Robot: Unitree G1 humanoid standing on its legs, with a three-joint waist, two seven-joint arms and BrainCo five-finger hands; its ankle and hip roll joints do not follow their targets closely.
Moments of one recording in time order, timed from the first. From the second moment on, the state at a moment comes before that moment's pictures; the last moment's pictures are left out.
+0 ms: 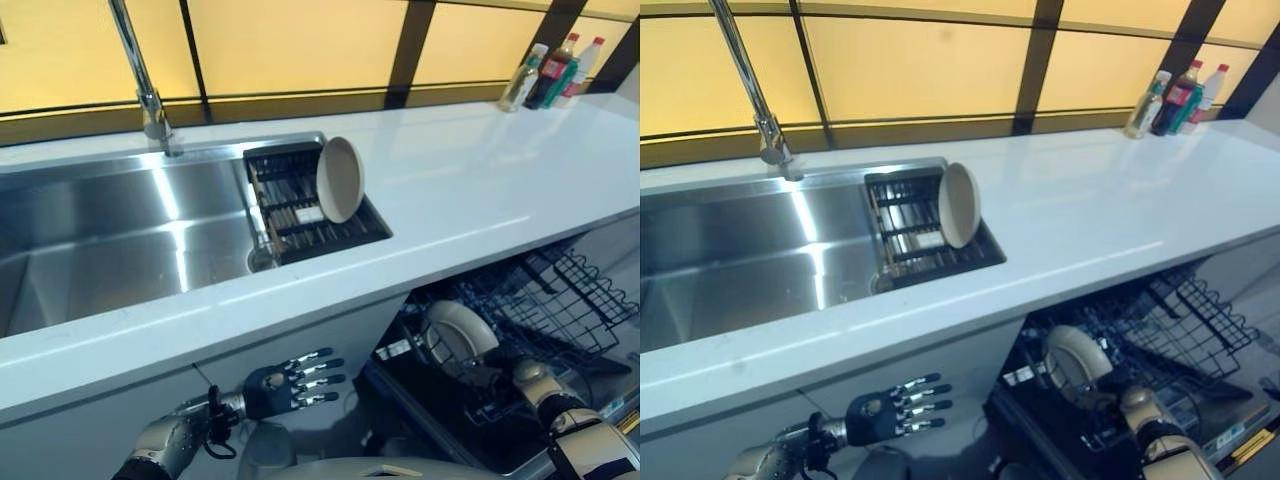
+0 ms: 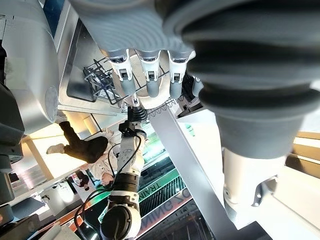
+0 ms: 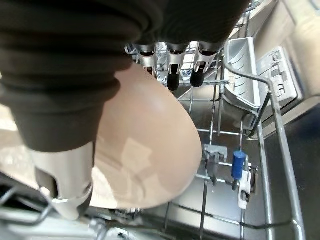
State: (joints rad) left arm 0.11 0.51 -0.34 0.30 -0.89 0.37 -1.05; right arm -0.30 -0.52 0.24 1.13 -0.15 0.09 -0.01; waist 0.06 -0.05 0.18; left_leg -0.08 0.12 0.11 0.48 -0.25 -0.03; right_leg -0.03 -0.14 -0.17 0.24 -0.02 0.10
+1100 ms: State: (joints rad) left arm 0.12 0.51 -0.49 0.23 -0.78 0.17 -0.99; right arm -0.17 -0.54 -0.07 0.58 0.34 -0.06 -0.28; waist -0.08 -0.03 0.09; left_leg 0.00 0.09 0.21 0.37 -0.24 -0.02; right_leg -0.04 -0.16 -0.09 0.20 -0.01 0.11
